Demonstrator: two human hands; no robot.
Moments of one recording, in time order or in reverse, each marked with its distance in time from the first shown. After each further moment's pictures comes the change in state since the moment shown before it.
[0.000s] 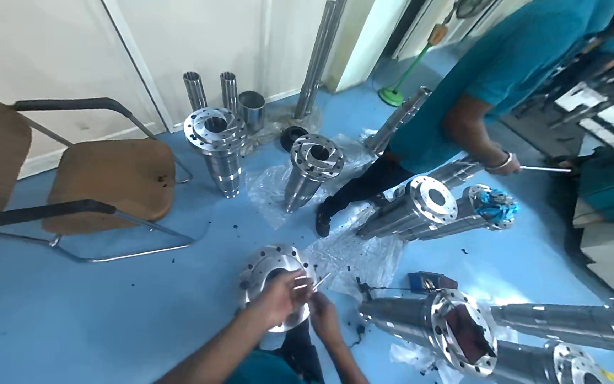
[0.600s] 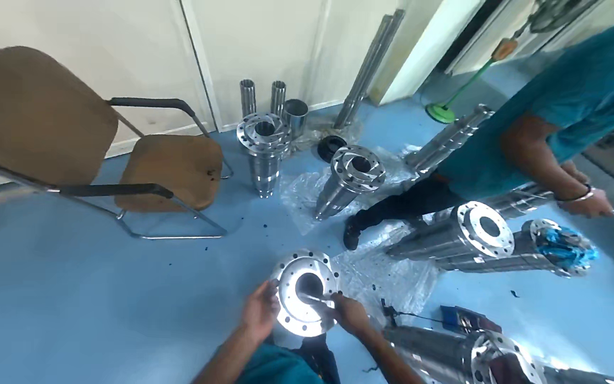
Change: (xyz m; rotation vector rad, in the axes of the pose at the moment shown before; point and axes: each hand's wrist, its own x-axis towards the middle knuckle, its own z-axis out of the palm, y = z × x) left_hand -0.027 -0.017 -0.111 -0.589 0.313 0.226; right_hand 0.063 0.005 -0.014 -0.607 -0.553 -0.109
